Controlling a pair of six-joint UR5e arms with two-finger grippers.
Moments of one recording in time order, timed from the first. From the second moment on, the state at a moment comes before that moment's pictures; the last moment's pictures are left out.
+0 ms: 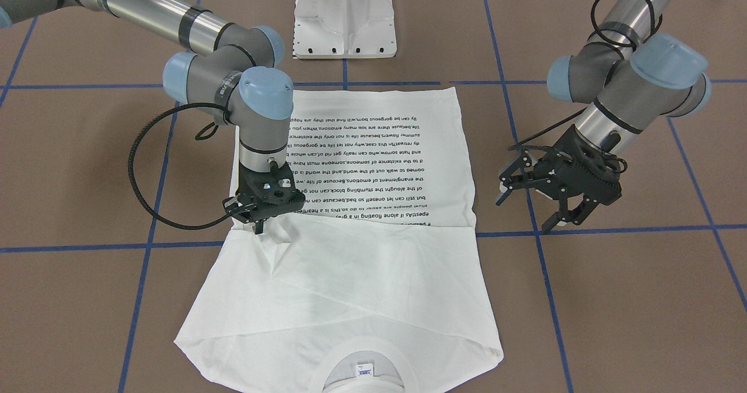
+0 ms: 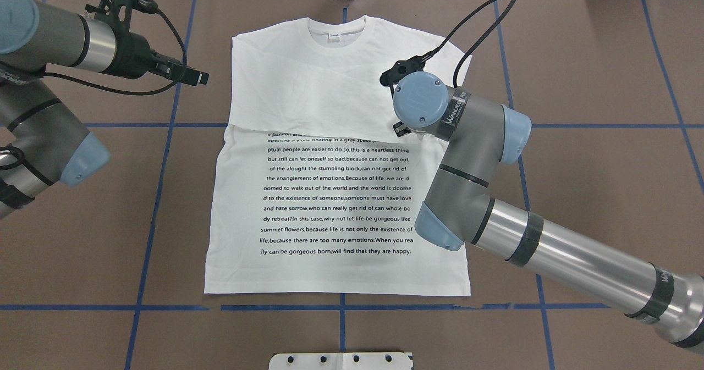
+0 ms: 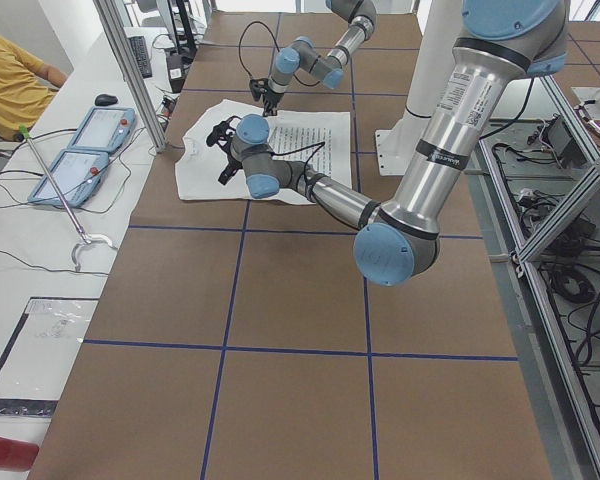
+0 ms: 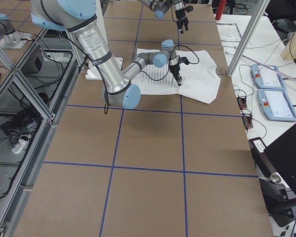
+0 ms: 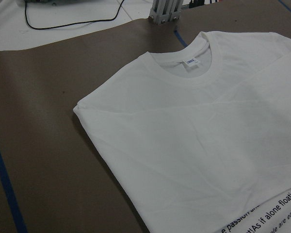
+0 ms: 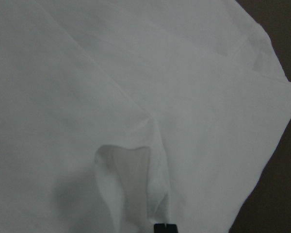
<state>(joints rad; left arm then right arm) -0.94 -1.98 -1.54 -2.41 -2.08 -0.68 0.61 -0.88 1.46 -1.51 1.53 0.72</state>
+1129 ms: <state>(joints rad) -0.82 -1.88 -1.71 -2.39 -2.00 -0.96 0.69 -1.17 1.79 -1.31 1.74 0.96</state>
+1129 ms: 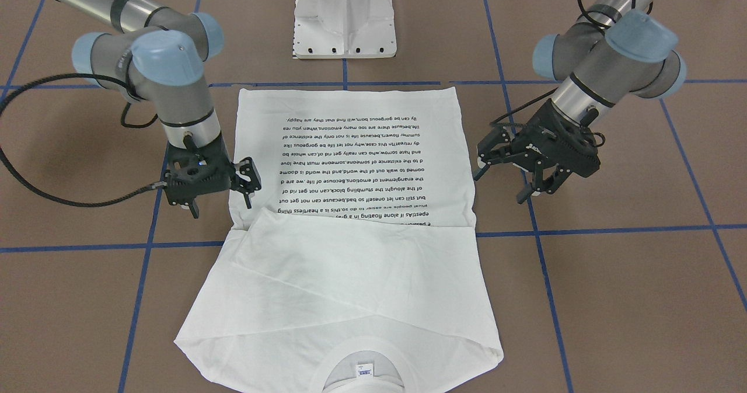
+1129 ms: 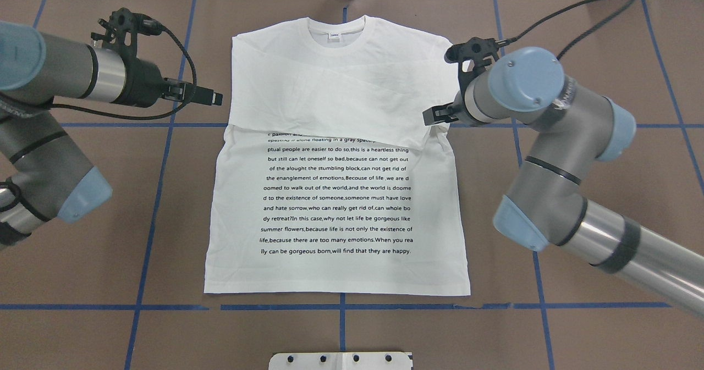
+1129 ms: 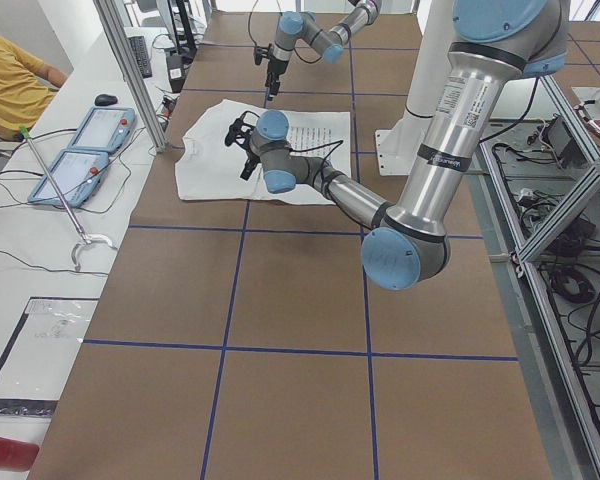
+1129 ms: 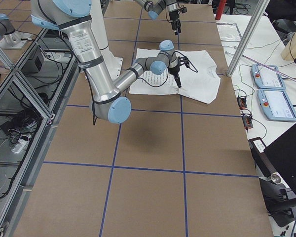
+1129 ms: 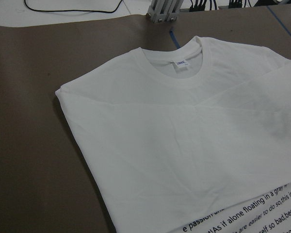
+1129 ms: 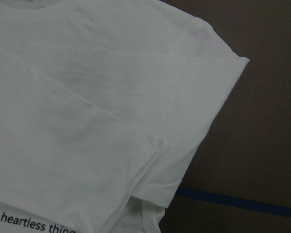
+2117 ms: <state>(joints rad) -0.24 -1.57 -2.02 -2.27 -1.50 -1.44 0.27 -1.67 2.13 -1.02 1.38 1.47</state>
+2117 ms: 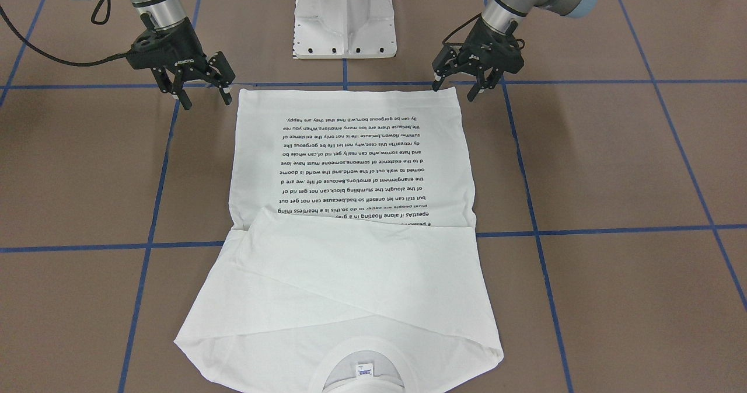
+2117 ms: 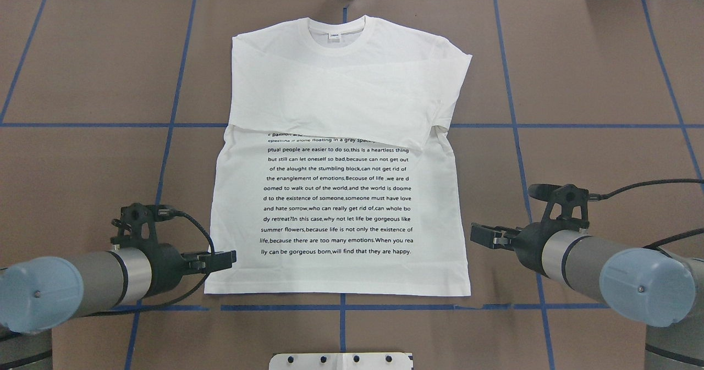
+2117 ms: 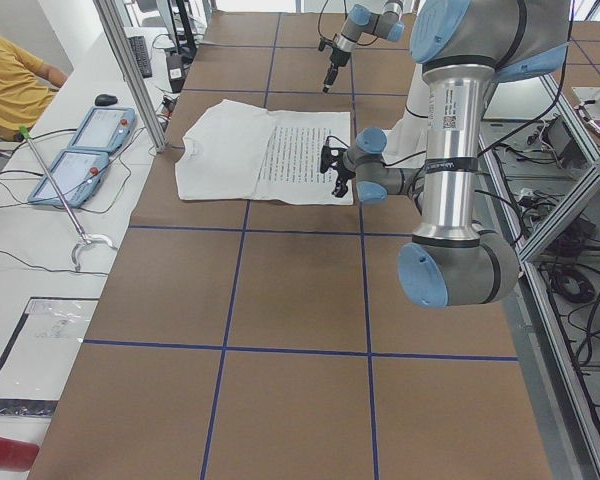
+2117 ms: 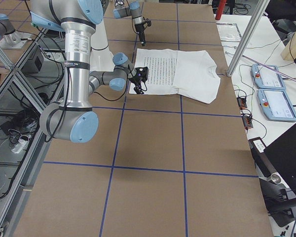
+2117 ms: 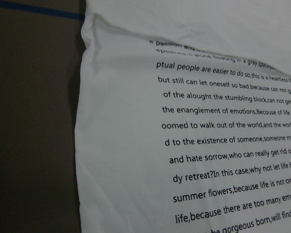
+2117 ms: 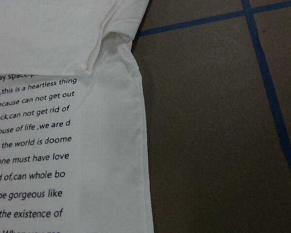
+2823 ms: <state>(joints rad) -0.19 -1.59 -2.01 -2.14 -1.47 -1.48 0.24 -1.68 2.13 -1.02 1.35 1.47</state>
